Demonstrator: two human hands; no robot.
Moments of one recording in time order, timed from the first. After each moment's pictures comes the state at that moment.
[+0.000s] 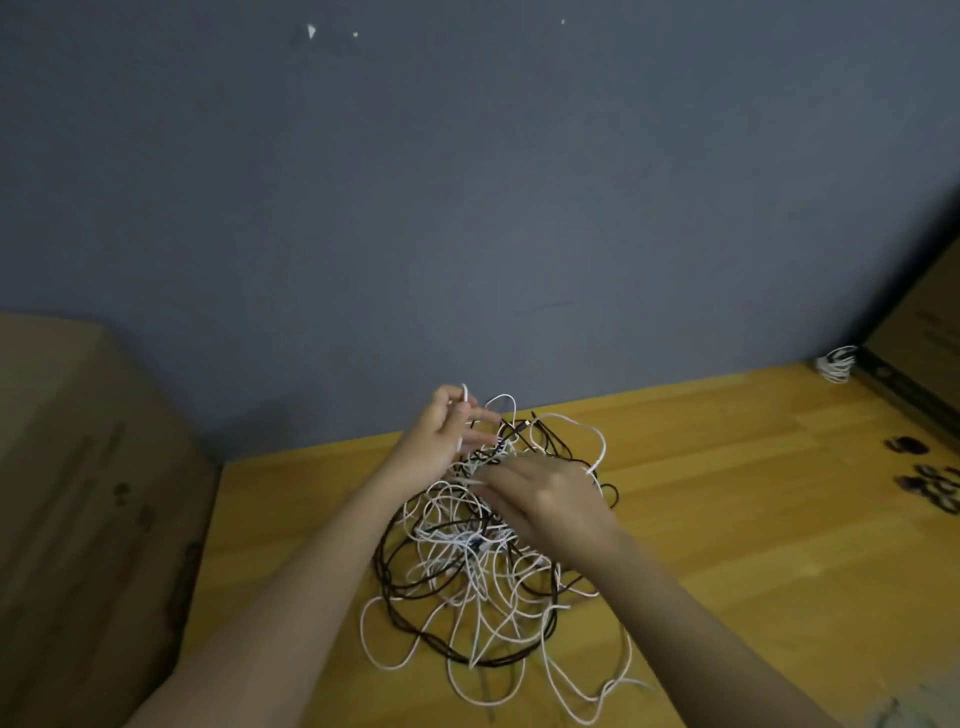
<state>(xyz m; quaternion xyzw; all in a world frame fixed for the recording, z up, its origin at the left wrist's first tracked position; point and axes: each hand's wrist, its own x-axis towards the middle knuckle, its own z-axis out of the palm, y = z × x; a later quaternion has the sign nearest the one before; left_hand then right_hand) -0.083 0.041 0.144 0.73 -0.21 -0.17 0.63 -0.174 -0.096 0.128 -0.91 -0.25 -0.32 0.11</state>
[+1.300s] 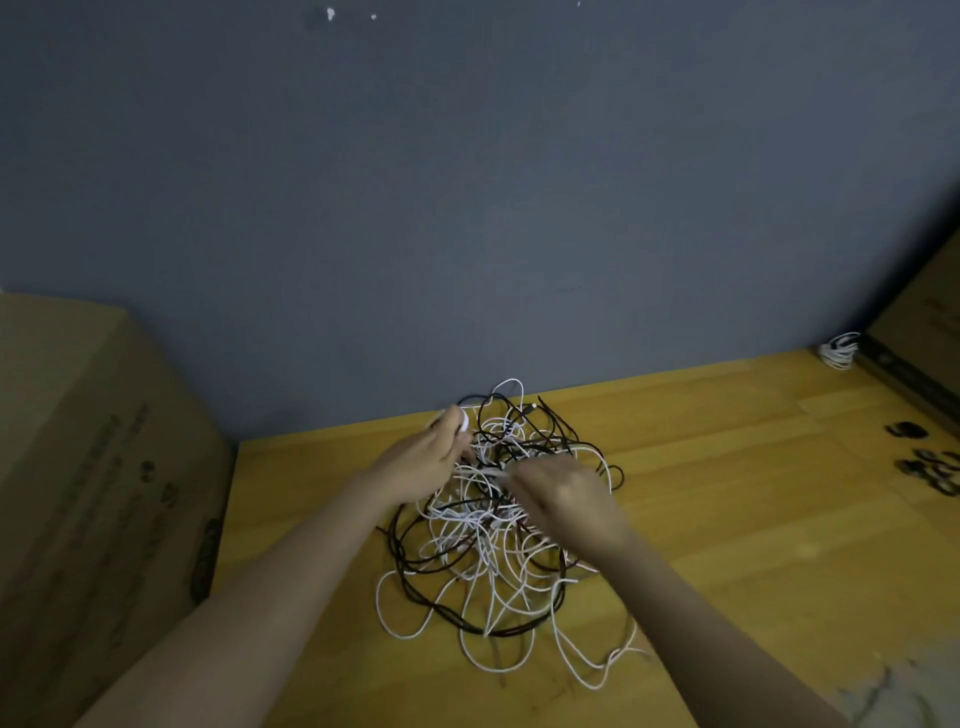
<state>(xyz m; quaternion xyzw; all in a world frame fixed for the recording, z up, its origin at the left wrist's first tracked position) -0.079 0.083 0.112 0.90 -0.32 -0.16 0.27 -0.179 -0.100 0.089 -0.92 -0.20 -0.30 0.15</state>
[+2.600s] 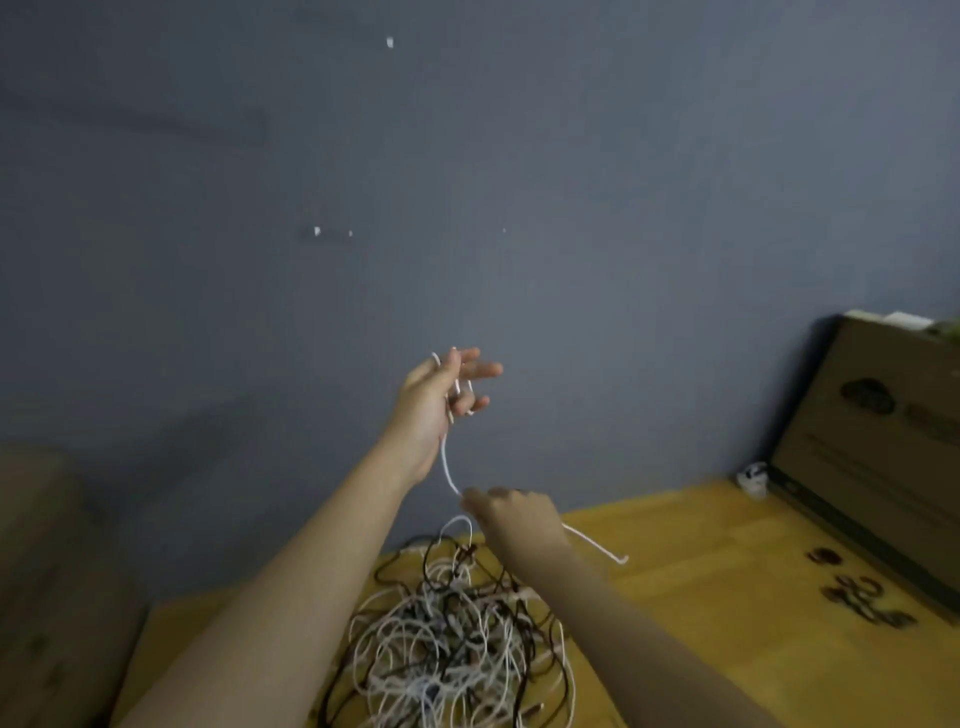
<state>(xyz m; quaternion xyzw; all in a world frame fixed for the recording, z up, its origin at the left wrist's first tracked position) -0.074 0.009 0.305 0.50 -0.25 -0.09 0.82 -0.132 -0.107 0.206 -0.98 -0.05 -0.17 -0.08</state>
